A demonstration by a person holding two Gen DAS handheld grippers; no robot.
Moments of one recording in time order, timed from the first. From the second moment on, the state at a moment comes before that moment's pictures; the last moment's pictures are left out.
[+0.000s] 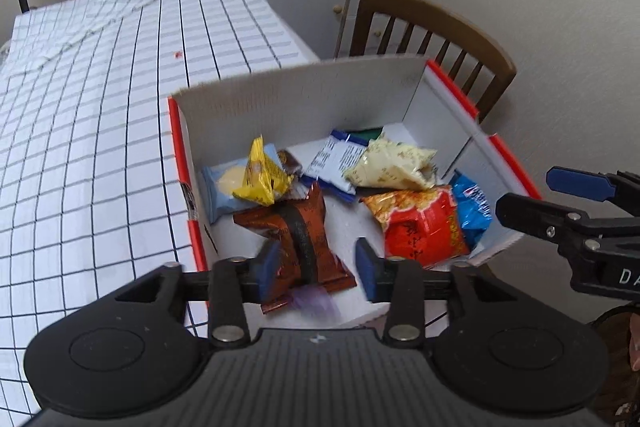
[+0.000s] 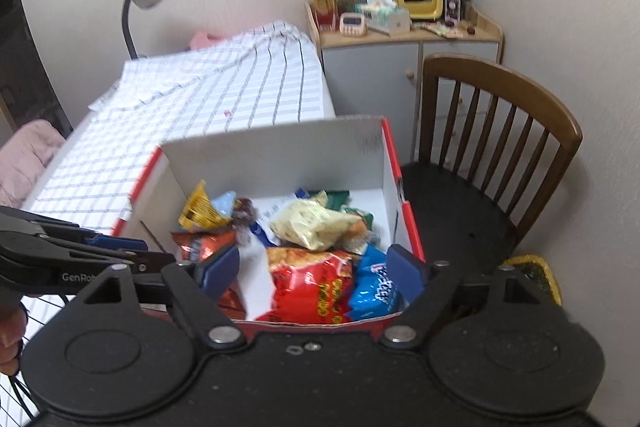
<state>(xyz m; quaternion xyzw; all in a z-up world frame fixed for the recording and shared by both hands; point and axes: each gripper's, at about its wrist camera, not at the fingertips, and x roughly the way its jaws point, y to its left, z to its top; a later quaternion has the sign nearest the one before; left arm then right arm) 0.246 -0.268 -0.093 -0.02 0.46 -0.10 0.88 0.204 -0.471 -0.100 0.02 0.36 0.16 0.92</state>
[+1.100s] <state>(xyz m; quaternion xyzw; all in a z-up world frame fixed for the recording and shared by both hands) 0.145 -0.225 -0.020 -0.06 0.33 -0.09 0.94 0.103 -0.460 -0.051 0.09 0.25 0.16 0.95</state>
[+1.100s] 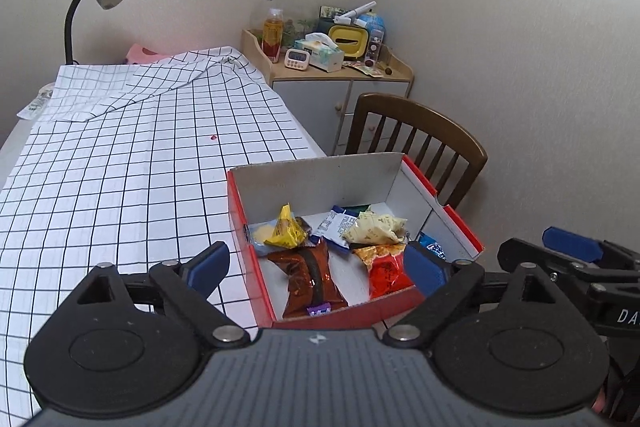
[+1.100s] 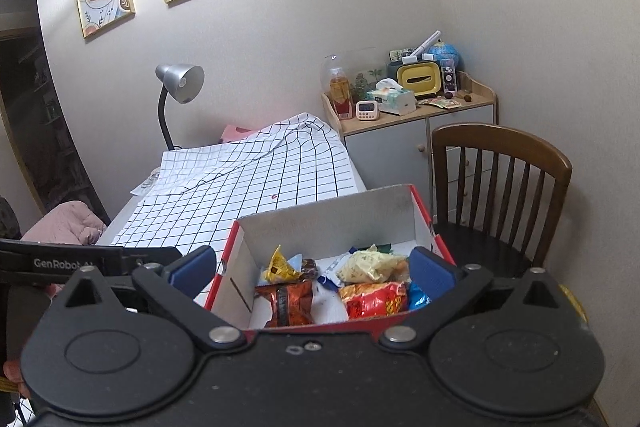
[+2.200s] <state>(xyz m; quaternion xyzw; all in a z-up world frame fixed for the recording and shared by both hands) 0.115 -0.232 -0.012 -0.06 0.31 -0.06 0.95 0.084 -0.465 -0.052 0.08 0.24 0.12 0.96</state>
